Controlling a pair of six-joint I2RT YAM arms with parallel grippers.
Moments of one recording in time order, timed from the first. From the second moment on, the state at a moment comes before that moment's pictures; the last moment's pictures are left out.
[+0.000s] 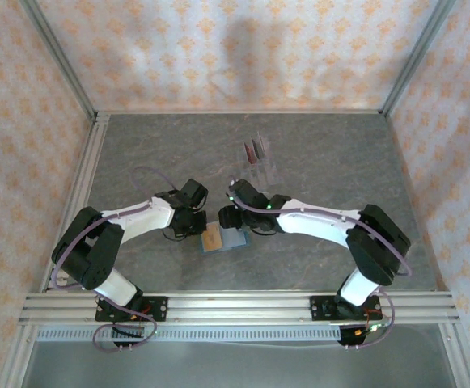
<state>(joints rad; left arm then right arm) -0.52 1.56 0.81 -0.55 0.05 -0.72 0.91 1.64 1.05 -0.35 0.02 0.62</state>
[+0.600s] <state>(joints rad) -0.52 1.57 0.81 -0.55 0.05 -0.72 0.85 1.74 1.08 -0.38 -0.11 0.60</state>
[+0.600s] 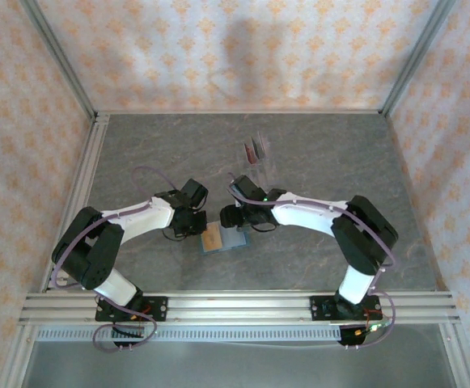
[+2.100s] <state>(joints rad) -0.52 1.57 0.81 -0.55 0.05 -0.72 0.91 1.74 1.13 -0.41 -0.08 0.58</state>
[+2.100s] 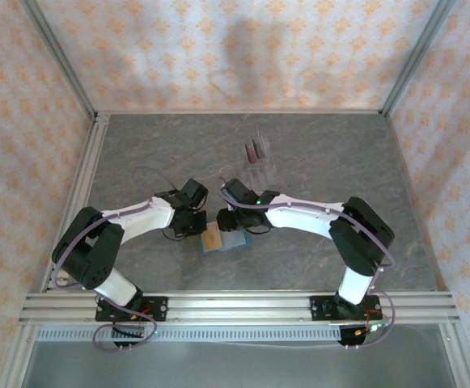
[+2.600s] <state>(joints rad) -0.51 1.57 0.81 -0.55 0.06 -0.72 0.93 1.73 1.13 -0.35 -0.19 0.62</state>
